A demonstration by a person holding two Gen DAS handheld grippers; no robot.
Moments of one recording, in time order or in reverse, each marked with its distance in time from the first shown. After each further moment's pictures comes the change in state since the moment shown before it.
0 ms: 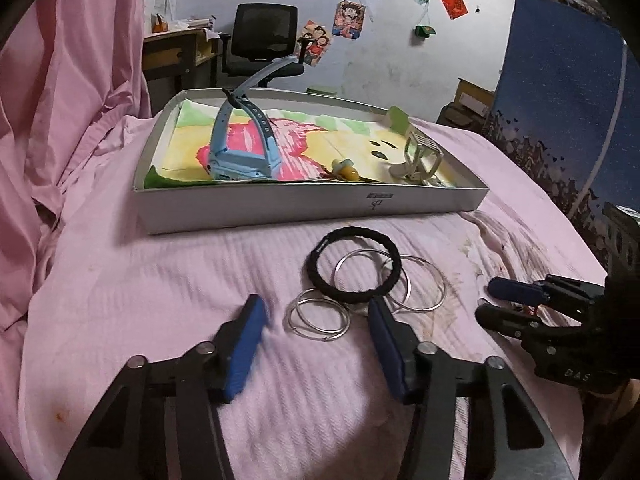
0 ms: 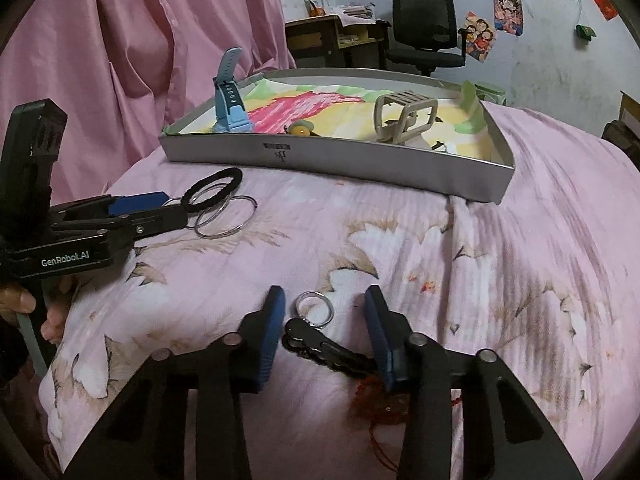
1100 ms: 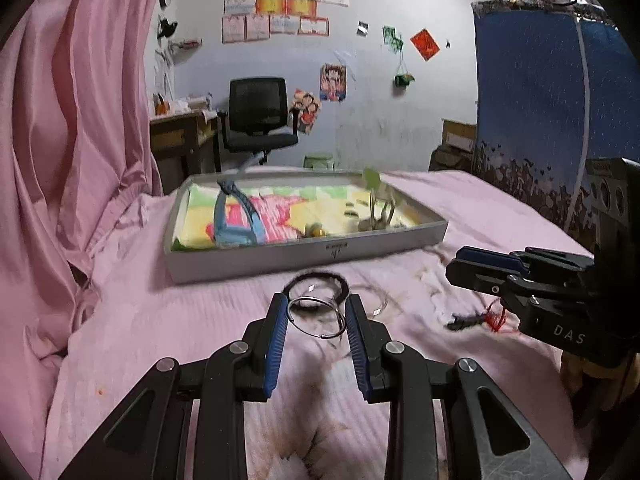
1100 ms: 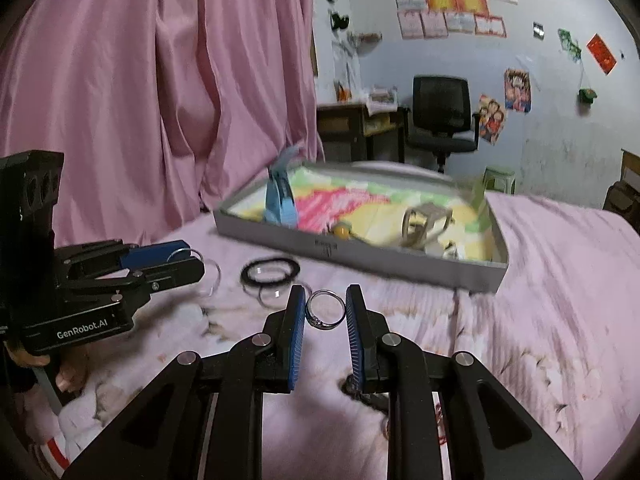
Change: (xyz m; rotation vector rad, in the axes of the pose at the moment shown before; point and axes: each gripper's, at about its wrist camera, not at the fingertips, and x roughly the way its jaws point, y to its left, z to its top) left arm -0.071 -0.043 -0.021 0.113 -0.285 0.075; right arm -0.053 0.021 0.007 -0.087 -0.337 0.033
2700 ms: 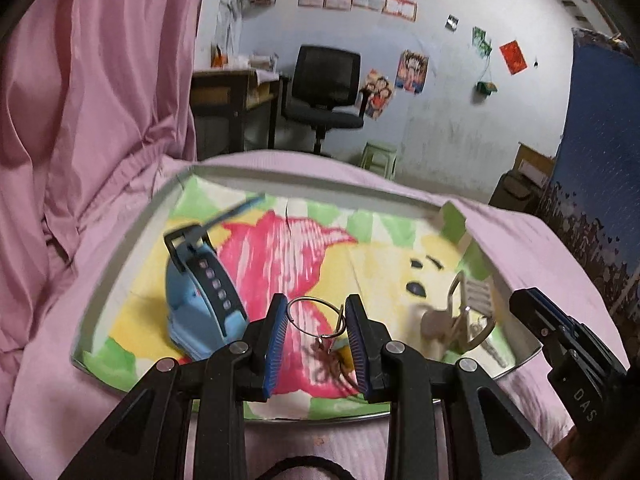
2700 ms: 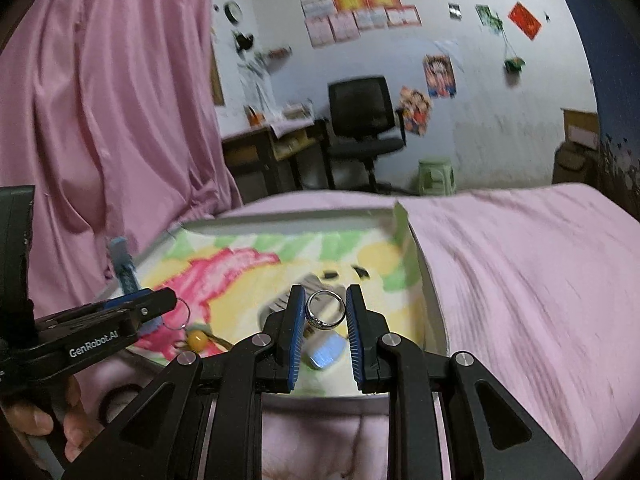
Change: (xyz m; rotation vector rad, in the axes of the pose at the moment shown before) left arm 0.161 0.016 0.073 -0.249 0.121 0.160; right arm 0.107 -0.093 0.042 0.222 -0.043 -0.212
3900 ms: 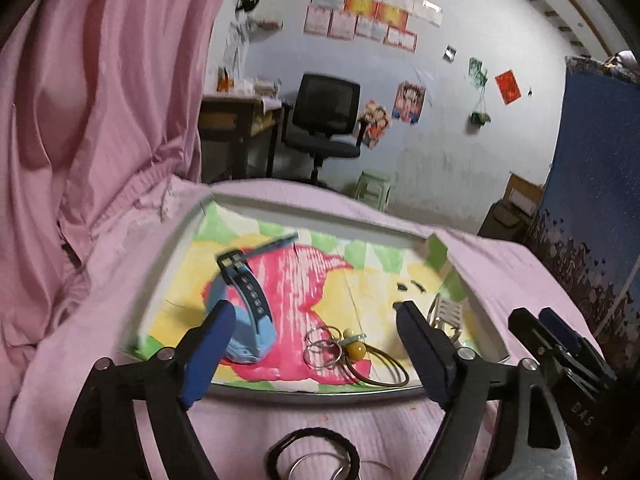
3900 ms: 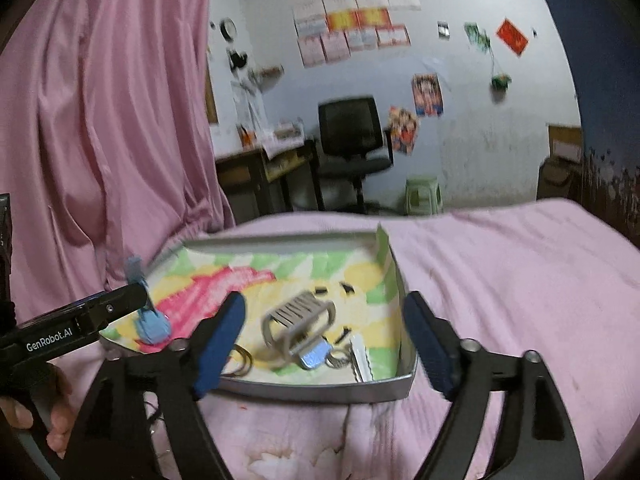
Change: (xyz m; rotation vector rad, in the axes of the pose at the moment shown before) left arm -0.061 0.014 0.002 -0.032 -0.132 -0.032; right arm -0.051 0.004 0.001 -0.007 -0.112 -0.037
